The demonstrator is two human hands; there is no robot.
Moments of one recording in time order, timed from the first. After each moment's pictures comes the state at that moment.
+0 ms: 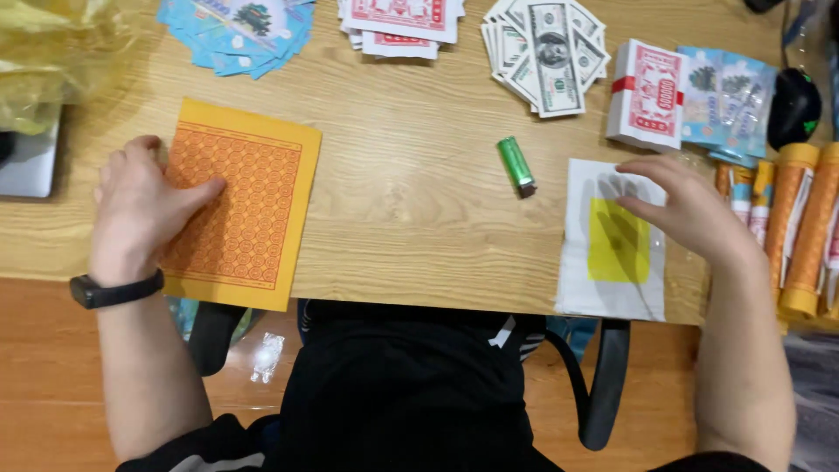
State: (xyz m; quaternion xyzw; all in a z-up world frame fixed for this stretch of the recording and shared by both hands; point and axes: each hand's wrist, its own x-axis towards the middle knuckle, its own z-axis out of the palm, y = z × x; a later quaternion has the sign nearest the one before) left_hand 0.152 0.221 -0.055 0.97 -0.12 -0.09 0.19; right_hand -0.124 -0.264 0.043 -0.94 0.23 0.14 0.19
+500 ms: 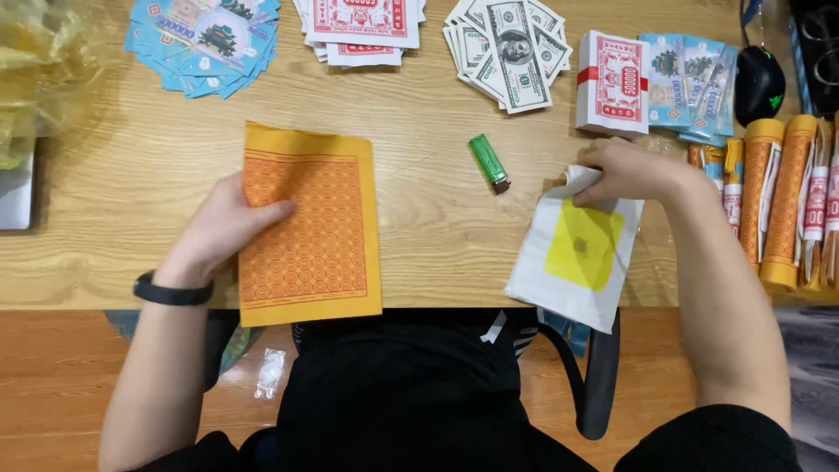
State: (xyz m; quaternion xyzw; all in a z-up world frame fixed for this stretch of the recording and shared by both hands) left_hand 0.112 0.136 -0.047 0.79 -0.14 -0.33 0.49; right_hand -0.083 -0.310 0.001 -0.91 0.19 0.37 0.08
